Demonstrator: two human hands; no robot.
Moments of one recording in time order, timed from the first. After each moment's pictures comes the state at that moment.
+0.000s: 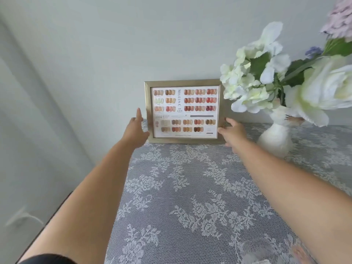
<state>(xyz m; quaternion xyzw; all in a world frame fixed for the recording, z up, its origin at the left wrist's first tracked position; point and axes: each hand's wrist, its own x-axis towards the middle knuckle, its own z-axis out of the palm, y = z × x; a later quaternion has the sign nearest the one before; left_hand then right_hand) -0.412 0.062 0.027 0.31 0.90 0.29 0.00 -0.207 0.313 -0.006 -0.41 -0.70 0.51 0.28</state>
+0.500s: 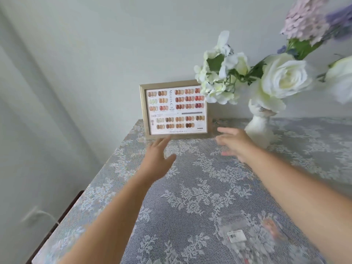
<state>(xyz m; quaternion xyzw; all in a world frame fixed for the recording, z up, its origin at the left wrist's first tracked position) -0.247 0.048 0.007 0.42 0.86 0.30 0.01 -0.110 0.276 0.012 -0.33 -0.70 0.60 0.20</state>
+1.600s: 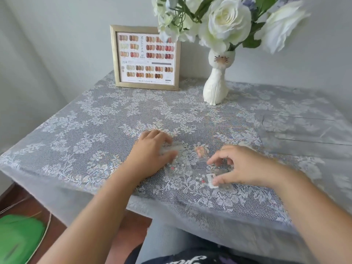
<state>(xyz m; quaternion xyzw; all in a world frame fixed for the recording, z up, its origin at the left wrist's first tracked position) -0.042 0.028 -0.049 0.46 0.87 0.20 0.03 0.154 0.220 -0.007 -0.13 -0.96 0.24 -0.06</state>
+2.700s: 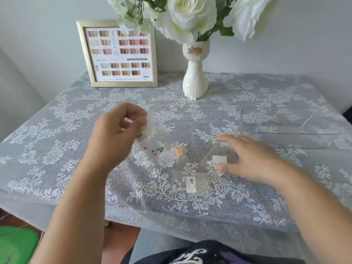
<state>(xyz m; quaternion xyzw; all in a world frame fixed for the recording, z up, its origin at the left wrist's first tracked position) -0.022 0.044 0.020 0.39 0.75 0.53 0.00 0.192 0.266 -0.013 -0.26 -0.94 0.21 -0.03</state>
